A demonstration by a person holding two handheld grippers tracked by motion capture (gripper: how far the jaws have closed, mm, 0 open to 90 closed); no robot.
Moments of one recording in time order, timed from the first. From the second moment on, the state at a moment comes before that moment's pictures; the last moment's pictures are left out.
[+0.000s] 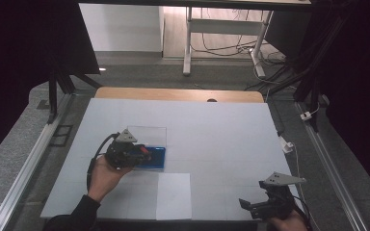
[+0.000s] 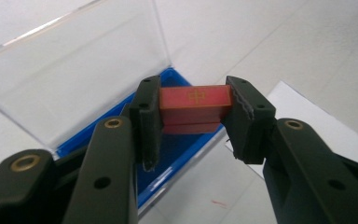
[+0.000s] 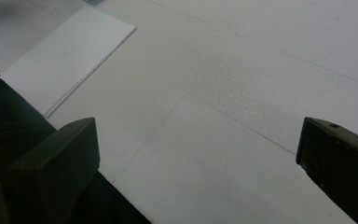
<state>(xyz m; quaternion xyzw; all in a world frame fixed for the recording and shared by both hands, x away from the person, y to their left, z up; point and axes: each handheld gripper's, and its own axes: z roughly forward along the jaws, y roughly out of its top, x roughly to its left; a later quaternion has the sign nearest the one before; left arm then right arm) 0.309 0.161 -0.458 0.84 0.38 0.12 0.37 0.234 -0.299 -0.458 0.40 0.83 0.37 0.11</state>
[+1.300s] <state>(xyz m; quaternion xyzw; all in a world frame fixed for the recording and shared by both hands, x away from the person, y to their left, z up) 0.271 0.103 -0.476 0.86 0.31 0.07 0.39 0.233 -0.297 -0.459 0.40 0.83 0.36 0.11</state>
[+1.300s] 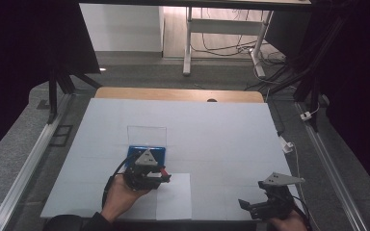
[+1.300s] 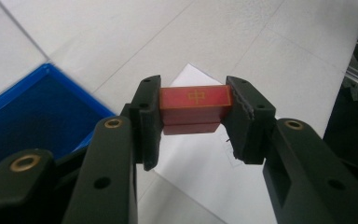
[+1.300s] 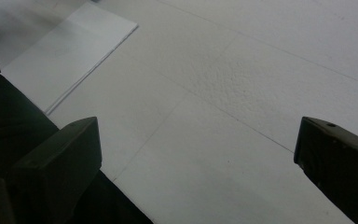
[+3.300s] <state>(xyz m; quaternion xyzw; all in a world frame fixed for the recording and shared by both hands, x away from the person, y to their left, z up) 0.267 0.045 -0.513 0.90 0.27 0.10 0.34 0.234 -0.297 -0.459 0.40 0.84 0.36 0.11</state>
